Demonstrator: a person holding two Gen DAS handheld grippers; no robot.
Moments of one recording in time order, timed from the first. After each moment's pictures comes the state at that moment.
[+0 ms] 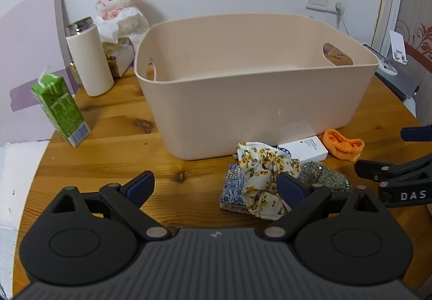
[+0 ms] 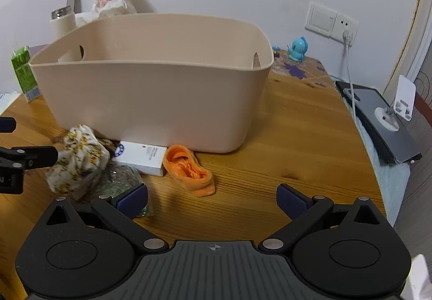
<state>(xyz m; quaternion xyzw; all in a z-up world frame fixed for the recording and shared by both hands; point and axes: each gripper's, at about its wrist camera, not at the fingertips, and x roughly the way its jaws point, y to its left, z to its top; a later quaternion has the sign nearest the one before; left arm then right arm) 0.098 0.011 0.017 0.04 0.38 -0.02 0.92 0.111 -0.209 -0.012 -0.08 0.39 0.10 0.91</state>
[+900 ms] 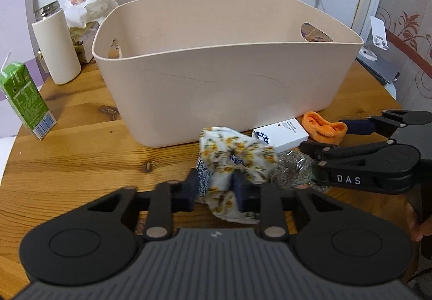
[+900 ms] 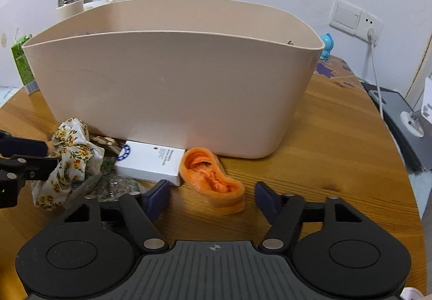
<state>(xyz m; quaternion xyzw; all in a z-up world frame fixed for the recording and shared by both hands) 0.109 0.006 -0.001 0.03 0.41 -0.08 0.91 0.135 -0.192 -0.040 -0.08 0.39 0.14 0.91</state>
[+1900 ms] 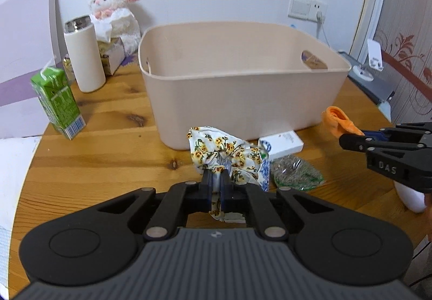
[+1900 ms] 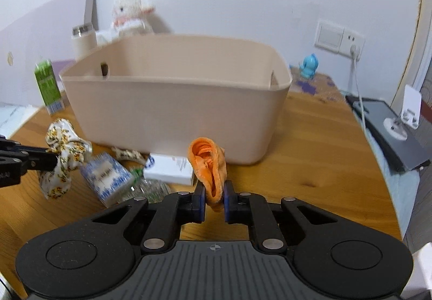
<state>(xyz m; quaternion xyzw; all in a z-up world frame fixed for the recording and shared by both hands) 0.065 0.031 0.035 0.01 0.37 -0.07 0.93 0.084 -0.207 0.019 -0.06 0.34 0.13 0.93</state>
